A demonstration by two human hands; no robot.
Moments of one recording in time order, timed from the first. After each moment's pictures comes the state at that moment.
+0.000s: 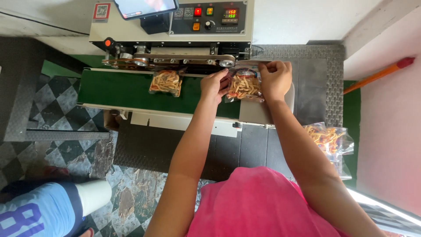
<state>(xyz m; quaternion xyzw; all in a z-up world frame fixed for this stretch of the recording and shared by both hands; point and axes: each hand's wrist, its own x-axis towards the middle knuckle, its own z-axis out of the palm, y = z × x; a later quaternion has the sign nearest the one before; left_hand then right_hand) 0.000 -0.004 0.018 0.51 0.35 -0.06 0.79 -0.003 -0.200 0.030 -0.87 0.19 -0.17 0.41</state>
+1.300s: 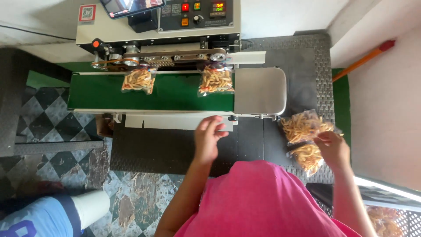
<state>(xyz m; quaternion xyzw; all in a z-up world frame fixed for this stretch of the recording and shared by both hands) -0.208 -0.009 0.051 0.51 0.30 -0.02 0.81 -0.261 -0.428 -0.036 -0.93 0.19 0.11 0.28</state>
